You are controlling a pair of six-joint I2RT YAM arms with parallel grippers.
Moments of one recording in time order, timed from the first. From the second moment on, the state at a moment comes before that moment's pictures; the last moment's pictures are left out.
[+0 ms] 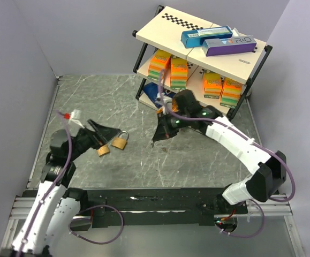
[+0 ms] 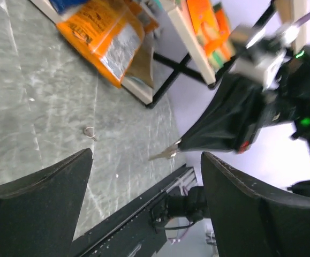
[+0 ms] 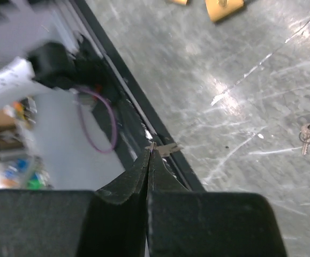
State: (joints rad) left arm -0.15 0.56 0.59 -0.17 0.53 -0.96; right arm 0.66 1.44 1.33 -0.69 -0.60 0.28
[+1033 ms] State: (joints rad) left arm -0.80 1.18 0.75 0.62 0.50 -0.99; right arm 0.39 1.24 1.30 -0.59 -1.01 0.61
